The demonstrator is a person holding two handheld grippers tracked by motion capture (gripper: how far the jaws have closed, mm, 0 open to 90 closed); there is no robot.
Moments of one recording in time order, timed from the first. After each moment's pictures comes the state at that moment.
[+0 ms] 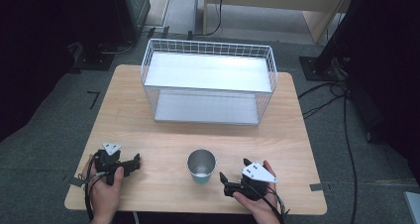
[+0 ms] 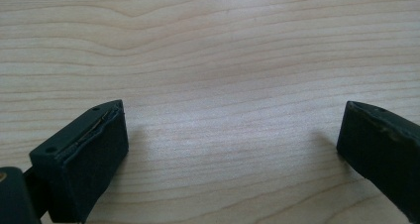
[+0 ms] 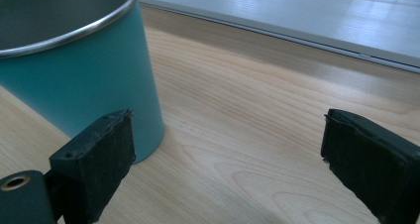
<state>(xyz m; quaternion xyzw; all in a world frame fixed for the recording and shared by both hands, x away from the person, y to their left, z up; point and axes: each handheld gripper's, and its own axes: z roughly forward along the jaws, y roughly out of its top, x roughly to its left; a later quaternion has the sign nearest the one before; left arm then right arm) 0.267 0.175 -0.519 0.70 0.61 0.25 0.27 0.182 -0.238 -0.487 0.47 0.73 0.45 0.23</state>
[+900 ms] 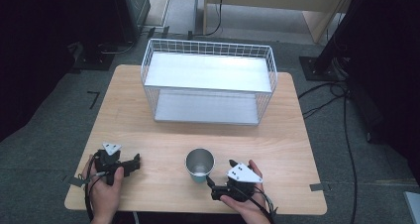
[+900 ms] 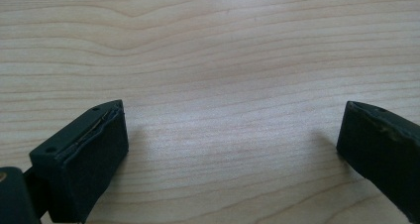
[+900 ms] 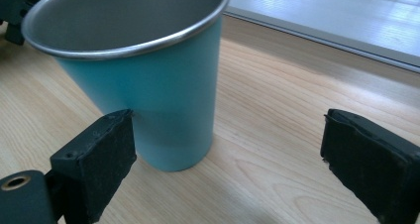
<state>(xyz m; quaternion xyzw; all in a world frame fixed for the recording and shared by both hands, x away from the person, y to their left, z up) 0.267 0.175 -0.519 0.70 0.61 0.25 0.27 0.182 -0.205 -0.487 0.43 0.75 0.45 0.20</state>
